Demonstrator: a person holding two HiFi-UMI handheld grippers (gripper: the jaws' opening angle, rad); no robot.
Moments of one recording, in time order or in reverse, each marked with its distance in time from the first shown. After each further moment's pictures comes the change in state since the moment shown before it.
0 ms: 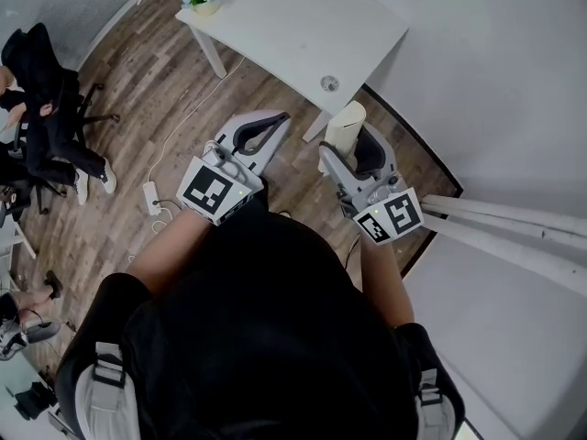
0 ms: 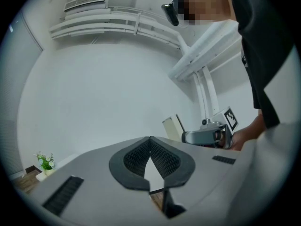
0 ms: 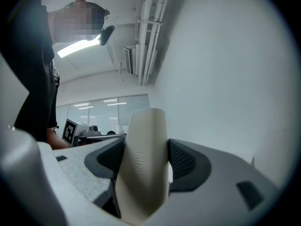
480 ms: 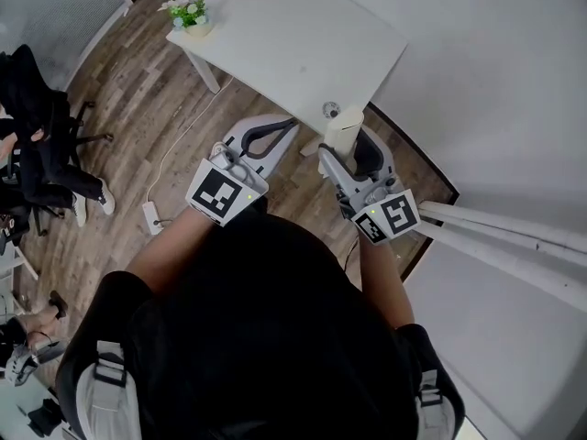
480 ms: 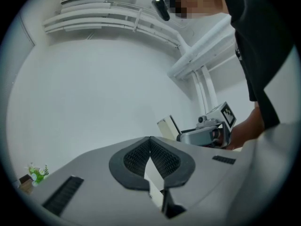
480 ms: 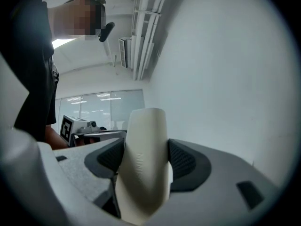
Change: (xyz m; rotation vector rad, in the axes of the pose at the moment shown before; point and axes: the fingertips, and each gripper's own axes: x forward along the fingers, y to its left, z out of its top) left arm 0.054 0.090 0.000 0.050 0.001 -0.094; right arm 0.095 -0.057 -0.001 -0.015 0.049 -0.072
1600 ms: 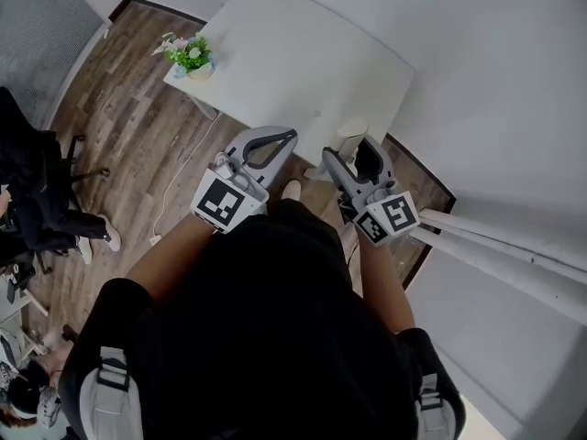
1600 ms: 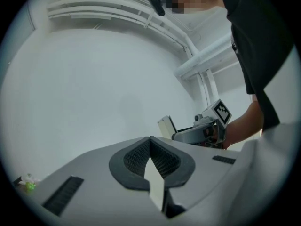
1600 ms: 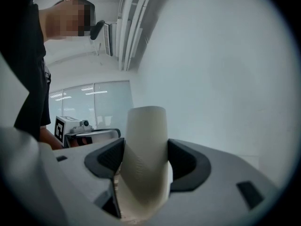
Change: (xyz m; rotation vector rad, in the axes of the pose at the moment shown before) left arm 0.030 0.194 -0.032 -0.031 0.018 -0.083; right arm 0.184 -0.074 -0.013 0.060 0.089 -0.136
